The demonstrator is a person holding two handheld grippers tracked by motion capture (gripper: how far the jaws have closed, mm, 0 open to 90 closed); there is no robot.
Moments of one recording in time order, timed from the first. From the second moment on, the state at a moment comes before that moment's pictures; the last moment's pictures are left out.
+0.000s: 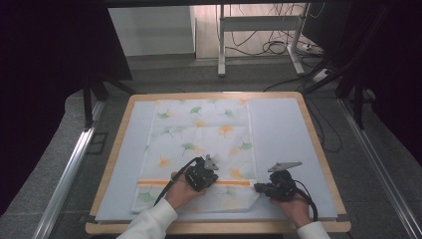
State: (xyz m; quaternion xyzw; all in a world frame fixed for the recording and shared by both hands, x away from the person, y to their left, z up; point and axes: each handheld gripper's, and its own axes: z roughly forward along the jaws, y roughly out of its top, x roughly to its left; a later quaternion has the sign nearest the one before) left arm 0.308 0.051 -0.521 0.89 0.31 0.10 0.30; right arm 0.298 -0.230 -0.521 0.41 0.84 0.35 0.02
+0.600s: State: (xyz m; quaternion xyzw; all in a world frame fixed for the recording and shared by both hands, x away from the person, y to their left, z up) left arm 0.307 0.062 -0.521 0.89 0.32 0.10 0.30; right arm 0.298 -0.230 -0.521 0.41 0.84 0.35 0.02
